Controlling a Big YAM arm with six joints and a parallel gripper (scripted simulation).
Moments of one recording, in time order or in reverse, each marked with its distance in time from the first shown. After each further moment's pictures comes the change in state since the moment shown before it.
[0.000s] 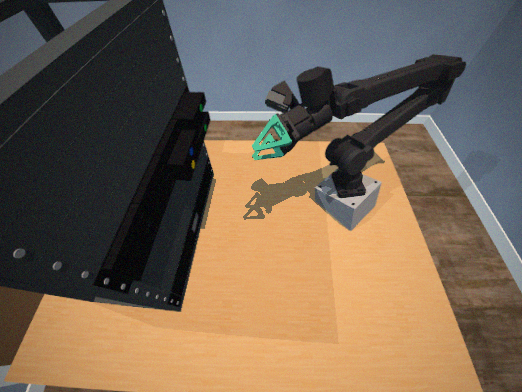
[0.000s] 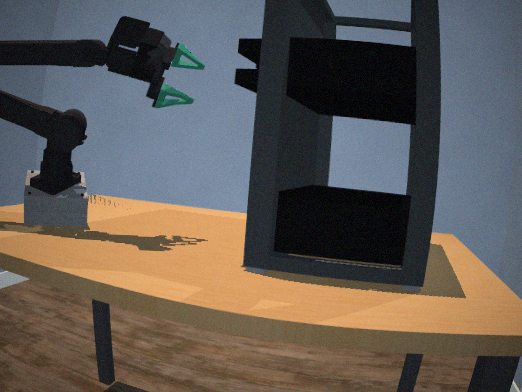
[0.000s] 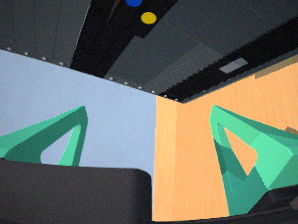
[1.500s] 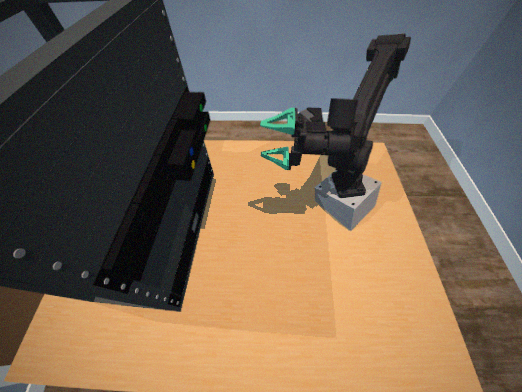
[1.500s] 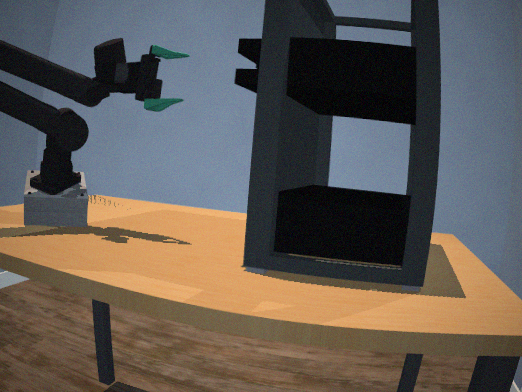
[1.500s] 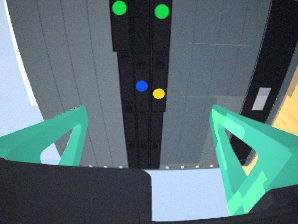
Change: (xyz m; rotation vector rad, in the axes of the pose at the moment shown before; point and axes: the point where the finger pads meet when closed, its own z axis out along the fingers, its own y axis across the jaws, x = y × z) arm -0.016 -0.009 -0.032 -0.085 -0.613 0.533
